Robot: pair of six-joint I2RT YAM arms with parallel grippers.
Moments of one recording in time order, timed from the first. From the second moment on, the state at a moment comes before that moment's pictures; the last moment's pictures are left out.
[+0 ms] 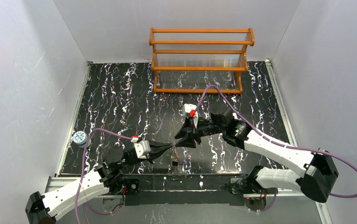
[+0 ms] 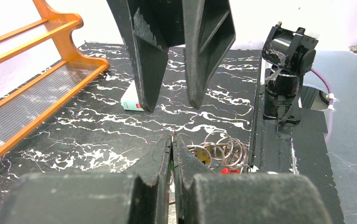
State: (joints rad) left arm -0.95 0.39 0.11 0.44 0.29 0.06; right arm 0.91 1.13 0.80 0.04 -0.78 0.02
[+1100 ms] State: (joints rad) left arm -0.95 0.40 0.11 0.46 0.30 0.04; right arm 0.91 1.24 0.76 0.10 -0.85 -0.05
